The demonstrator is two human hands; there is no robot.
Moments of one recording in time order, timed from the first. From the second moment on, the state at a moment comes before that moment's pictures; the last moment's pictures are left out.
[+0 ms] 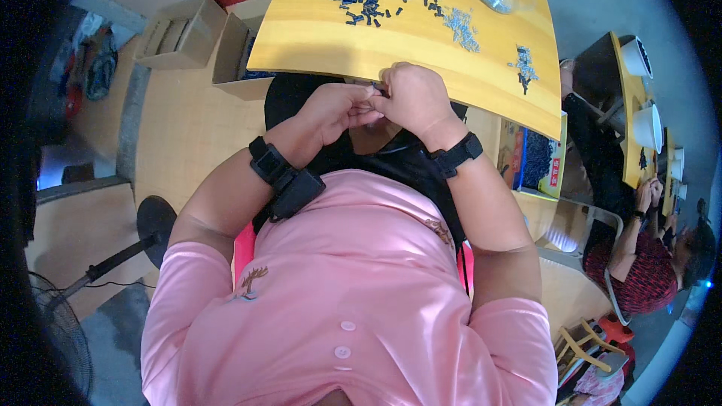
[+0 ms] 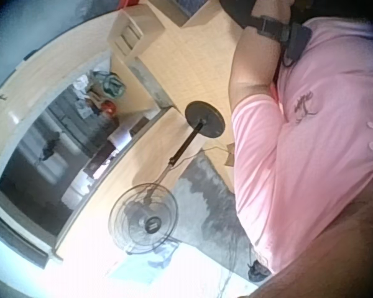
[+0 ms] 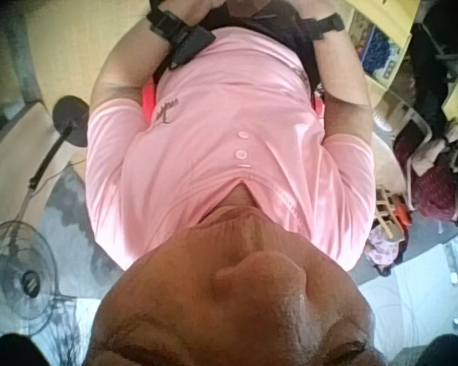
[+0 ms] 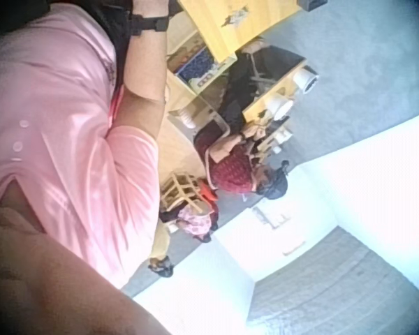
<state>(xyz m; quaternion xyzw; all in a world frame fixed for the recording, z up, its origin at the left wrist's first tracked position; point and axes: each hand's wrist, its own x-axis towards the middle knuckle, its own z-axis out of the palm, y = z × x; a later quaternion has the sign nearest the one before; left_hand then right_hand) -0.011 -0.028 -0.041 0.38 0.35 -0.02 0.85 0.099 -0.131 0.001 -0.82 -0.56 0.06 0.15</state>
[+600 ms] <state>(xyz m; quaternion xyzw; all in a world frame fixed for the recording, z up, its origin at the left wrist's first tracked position) -0.006 -0.036 -0.036 0.37 0.38 0.05 0.85 0.110 -0.127 -0.009 -0.79 -0.57 0.10 0.18</state>
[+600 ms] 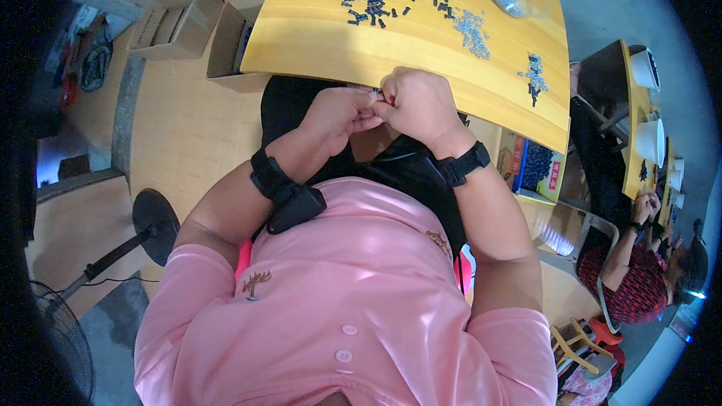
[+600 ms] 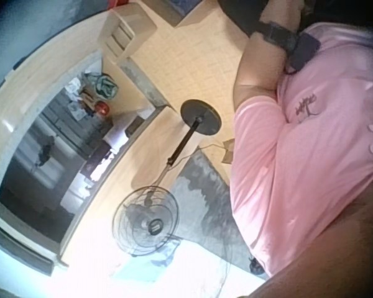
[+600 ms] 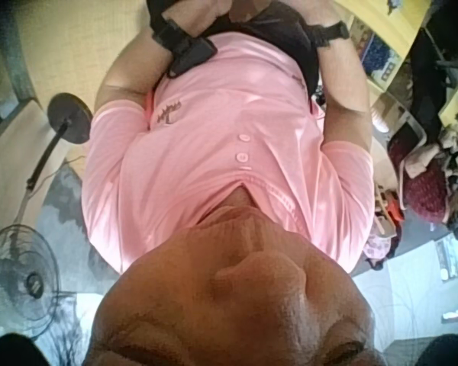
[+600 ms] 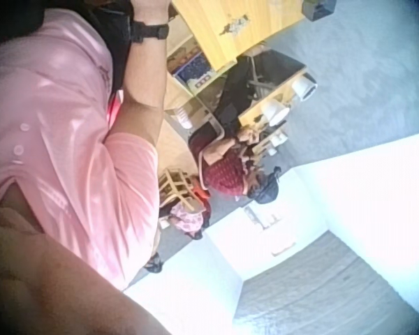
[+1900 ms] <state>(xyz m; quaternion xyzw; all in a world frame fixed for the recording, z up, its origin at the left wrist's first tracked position) -0.076 0.148 0.015 0.54 0.40 0.42 0.61 0.120 -0.129 -0.020 -0.73 -0.59 0.09 0.32</state>
